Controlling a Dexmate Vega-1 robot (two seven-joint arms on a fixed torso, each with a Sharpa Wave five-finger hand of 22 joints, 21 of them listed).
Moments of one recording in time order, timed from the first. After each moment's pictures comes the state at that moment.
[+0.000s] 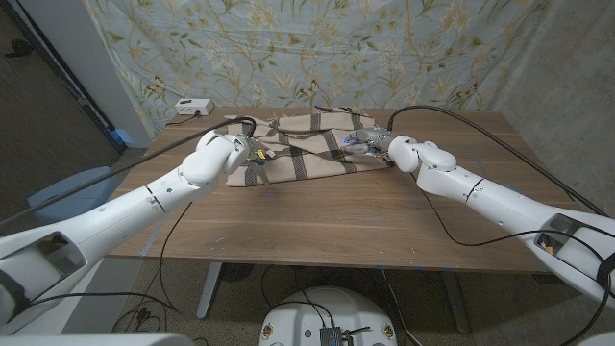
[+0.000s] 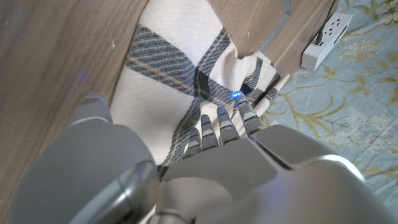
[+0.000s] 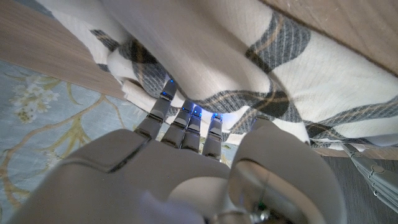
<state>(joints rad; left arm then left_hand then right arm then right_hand) 0.55 0.85 0.81 -1.86 1.16 0.34 -0.77 0.65 -0.09 0.18 -0.05 0.33 -0.04 0.02 0.20 0.19 0.06 0.00 0.22 0.21 0.11 0.07 0.21 0.19 0.06 0.21 0.49 0.19 -0.44 -0.66 -0.89 -1.52 -0.55 -0.27 0.19 0.58 0.19 0.18 0.17 0.20 0.33 -0.07 0.19 0.19 0.27 0.03 0.19 0.21 0.29 -0.04 0.22 0.36 0.22 0.06 0.67 0.17</state>
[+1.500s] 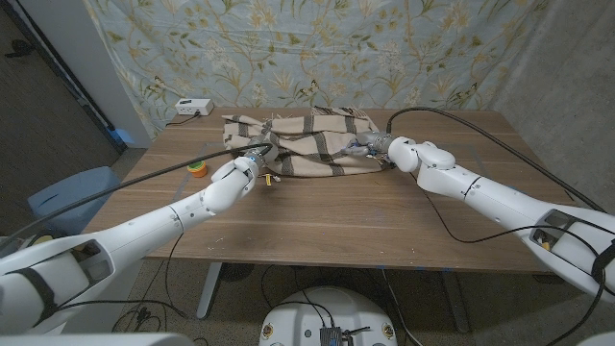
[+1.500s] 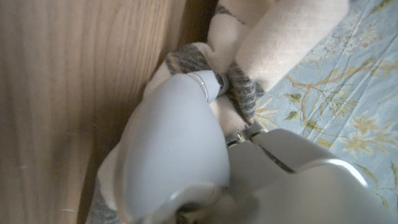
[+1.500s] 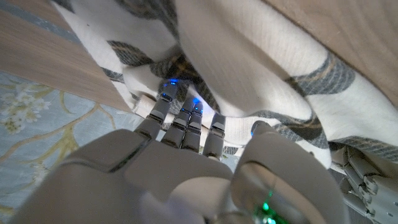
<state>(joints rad) 0.53 0.78 0.96 -1.58 1.52 0.31 -0.33 1.71 0.08 0.63 -0.19 0.39 0.97 -0.13 0.37 0.21 0.86 -0.15 0.42 0.26 0.91 -0.12 0.36 0.29 0.26 0.00 1.31 0.39 -0.41 -0.64 -0.92 -1.44 -0.55 -0.22 0.22 0.44 0.19 0.21 0.17 0.20 0.54 -0.06 0.23 0.19 0.36 0.00 0.23 0.20 0.28 -0.04 0.23 0.33 0.22 0.06 0.61 0.17</state>
